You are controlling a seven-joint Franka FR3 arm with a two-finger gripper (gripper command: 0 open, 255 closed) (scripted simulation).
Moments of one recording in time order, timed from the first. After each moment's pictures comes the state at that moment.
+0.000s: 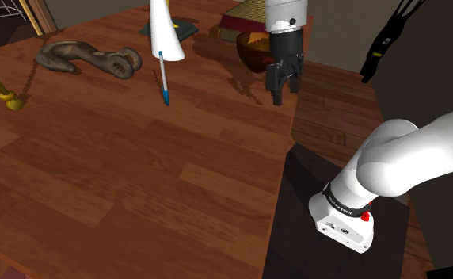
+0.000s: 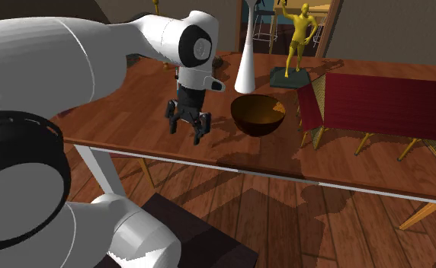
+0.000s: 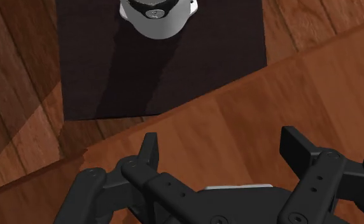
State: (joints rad) arm -0.03 -0.55 0.14 -2.28 0.13 1.37 0.10
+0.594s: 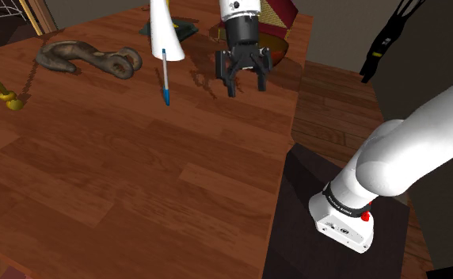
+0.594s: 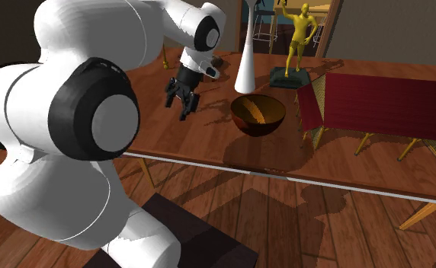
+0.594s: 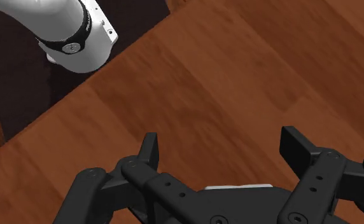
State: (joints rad) arm -0.05 -0.24 0.22 -1.99 0.35 1.31 0.49
